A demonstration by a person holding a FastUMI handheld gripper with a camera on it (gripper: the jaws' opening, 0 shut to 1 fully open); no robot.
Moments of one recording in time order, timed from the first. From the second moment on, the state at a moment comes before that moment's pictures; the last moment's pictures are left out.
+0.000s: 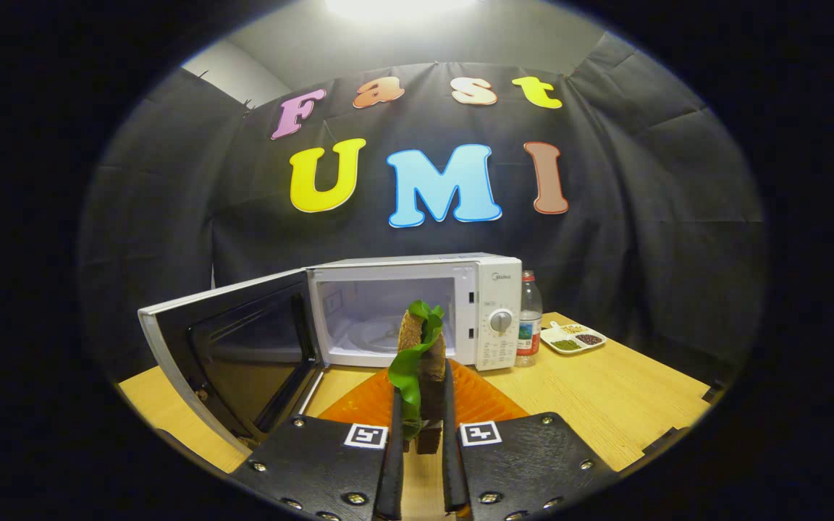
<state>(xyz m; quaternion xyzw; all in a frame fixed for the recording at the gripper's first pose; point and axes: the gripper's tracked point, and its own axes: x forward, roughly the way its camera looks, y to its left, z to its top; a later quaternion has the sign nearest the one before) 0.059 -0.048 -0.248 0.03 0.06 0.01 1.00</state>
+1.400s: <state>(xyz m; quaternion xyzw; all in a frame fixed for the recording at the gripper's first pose) 0.358 0.048 -0.278 0.01 0.08 0.03 1.00</state>
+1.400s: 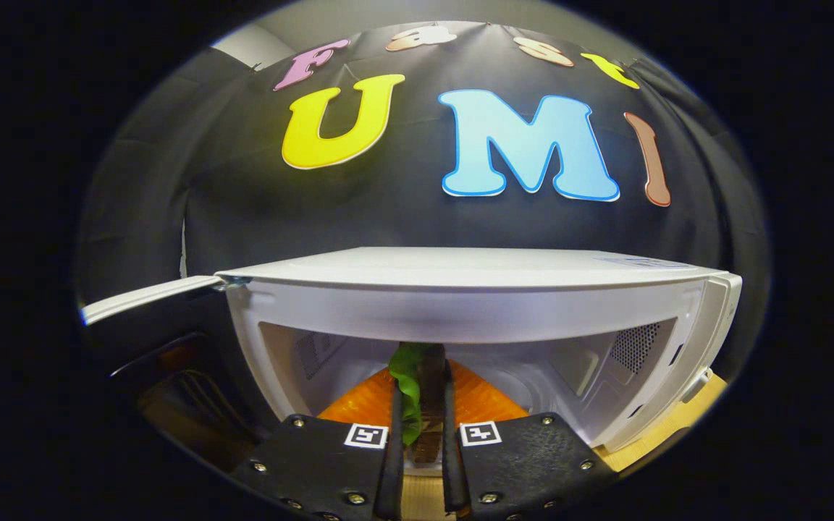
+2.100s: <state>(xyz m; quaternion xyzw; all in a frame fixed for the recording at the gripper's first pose) 0.395 -0.033 -0.310 -0.03 0.14 -0.04 0.99</state>
